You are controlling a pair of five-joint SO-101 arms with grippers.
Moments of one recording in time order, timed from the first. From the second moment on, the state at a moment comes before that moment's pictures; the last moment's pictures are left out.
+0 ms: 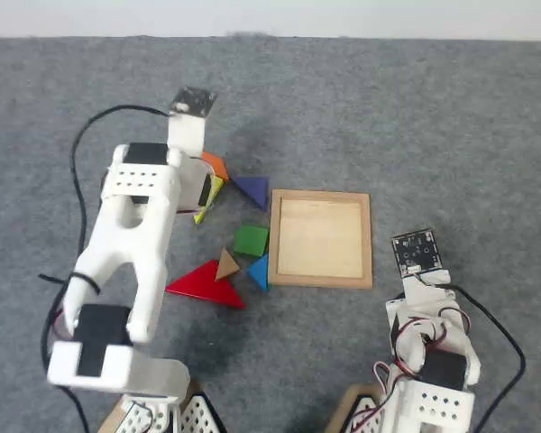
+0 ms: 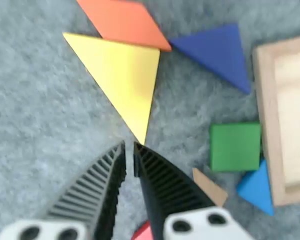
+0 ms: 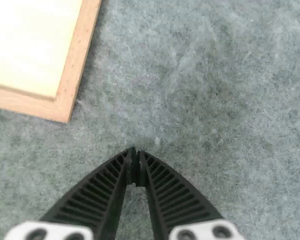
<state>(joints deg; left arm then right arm) -3.0 0.7 18.1 68.6 -5.4 9.0 -102.9 95.4 70.6 24.7</state>
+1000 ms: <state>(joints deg) -3.3 60.8 -57.5 97.2 0.1 9.0 -102.9 95.4 70.6 24.7</state>
